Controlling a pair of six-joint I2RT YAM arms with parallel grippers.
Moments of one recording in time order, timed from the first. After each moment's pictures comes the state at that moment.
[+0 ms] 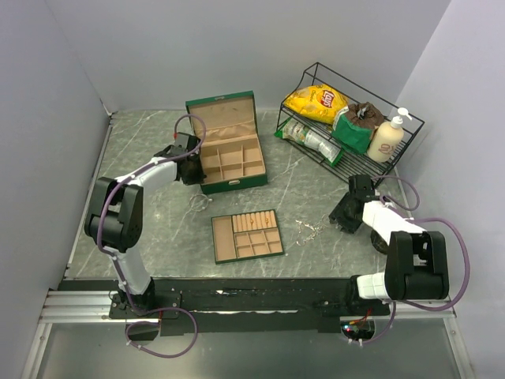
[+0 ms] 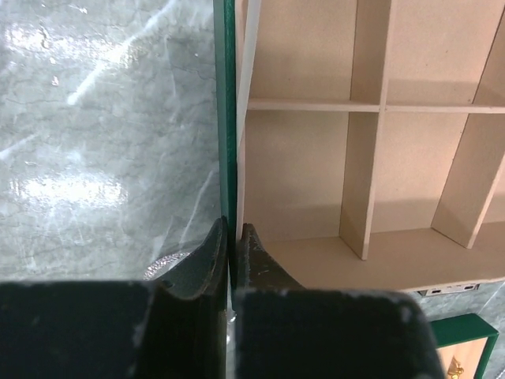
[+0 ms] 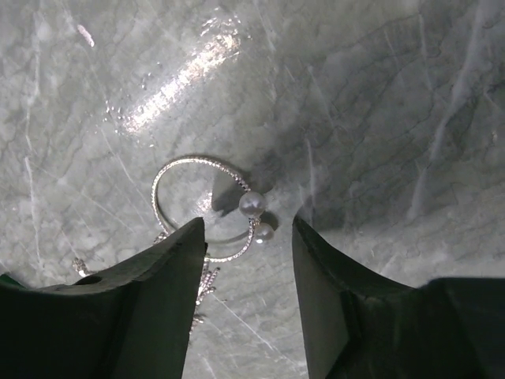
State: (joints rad) left arm -0.29 1.81 1.23 -0.38 -0.01 -0.52; right arm -0.02 1.35 0.64 -0.46 0.05 0.68
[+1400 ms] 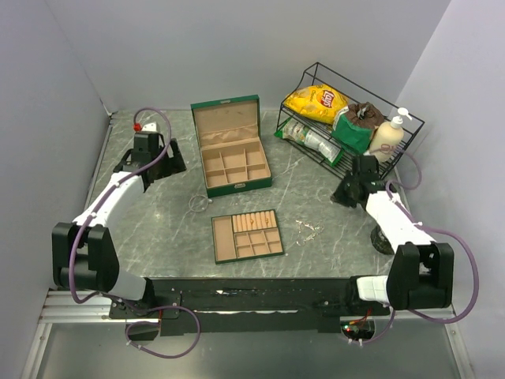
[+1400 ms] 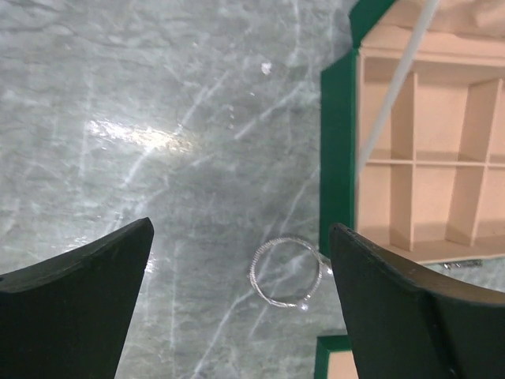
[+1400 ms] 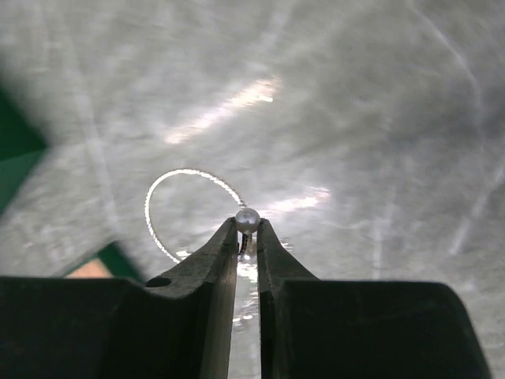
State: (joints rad) left arm -0.12 1.44 1.08 -0.35 -0.09 -0.38; right arm 0.01 1.29 0.82 -0.50 -0.02 0.59
